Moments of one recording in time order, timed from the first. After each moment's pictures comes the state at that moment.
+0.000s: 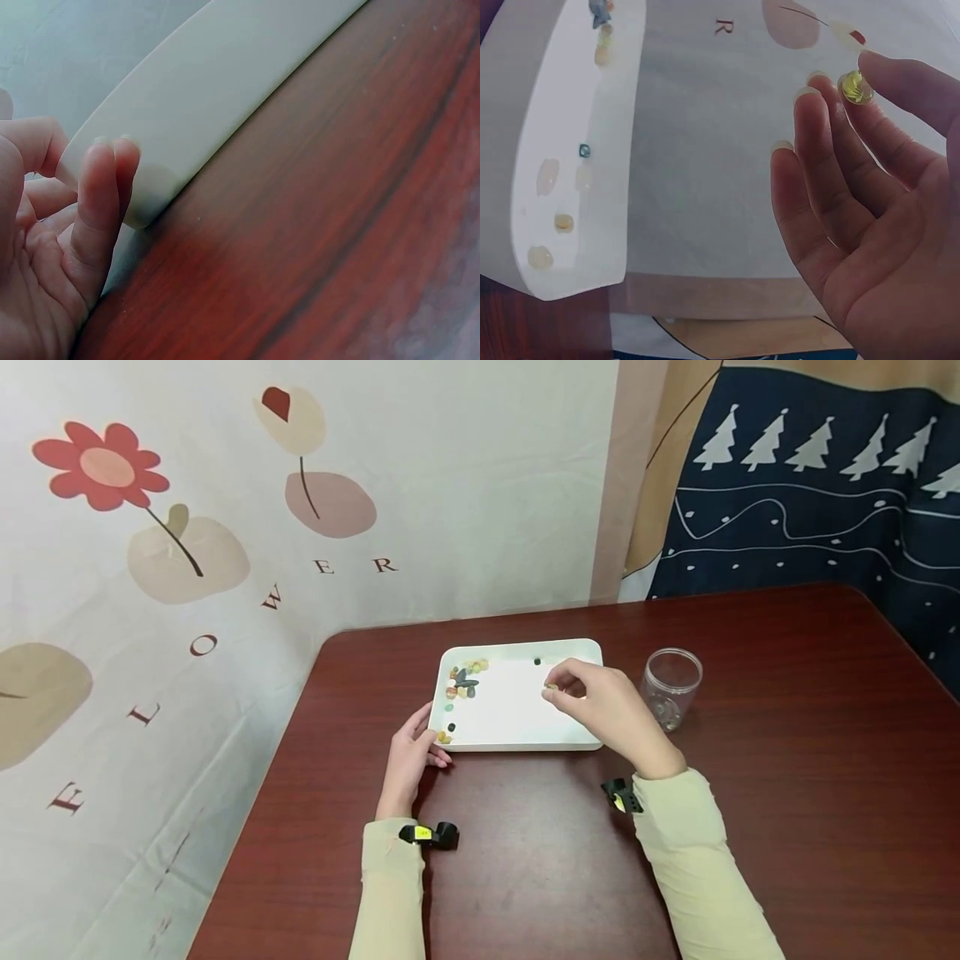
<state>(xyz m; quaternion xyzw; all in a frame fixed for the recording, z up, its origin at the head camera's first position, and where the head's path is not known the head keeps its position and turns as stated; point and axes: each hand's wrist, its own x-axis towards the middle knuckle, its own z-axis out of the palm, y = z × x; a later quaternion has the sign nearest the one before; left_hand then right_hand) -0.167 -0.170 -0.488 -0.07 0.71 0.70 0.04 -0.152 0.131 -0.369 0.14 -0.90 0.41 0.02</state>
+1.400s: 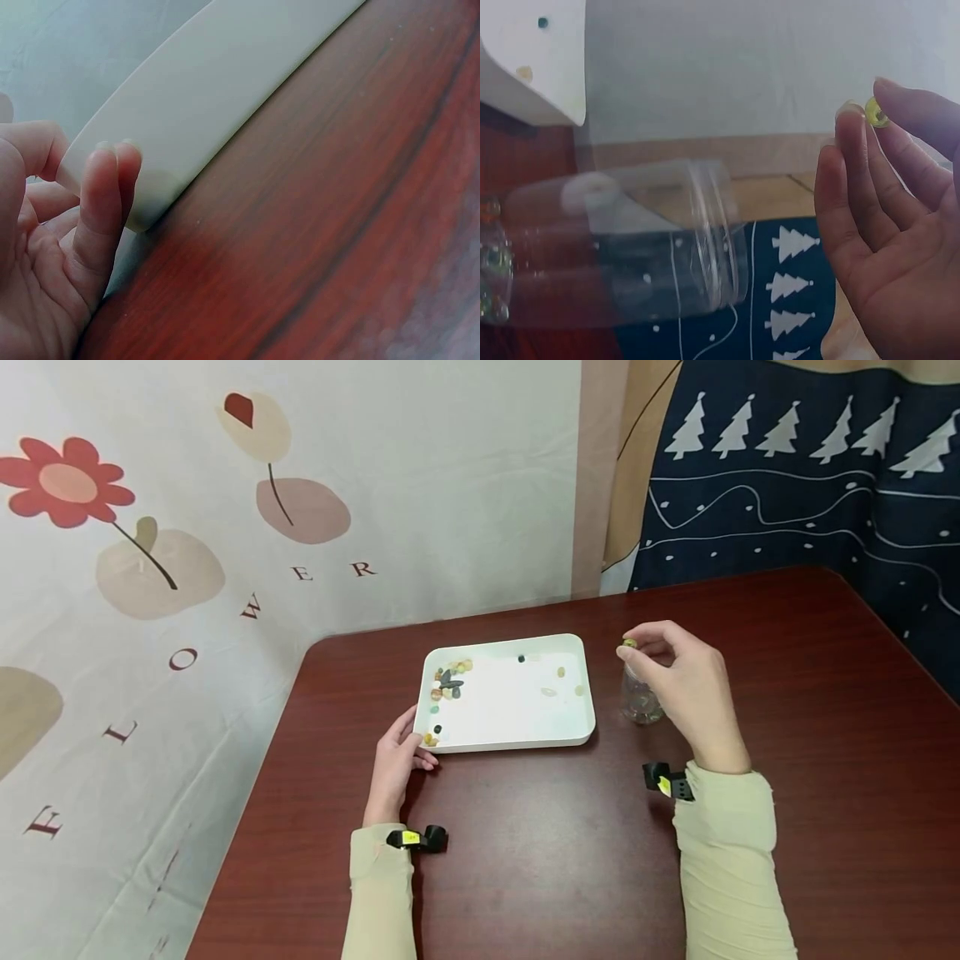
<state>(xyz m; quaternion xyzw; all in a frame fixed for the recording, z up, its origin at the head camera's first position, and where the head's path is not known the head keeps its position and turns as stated) -0.168 -0.165 -0.498 -0.08 0.73 0.68 0.01 -0.136 0.208 -0.359 -0.03 -0.87 0.47 0.15</state>
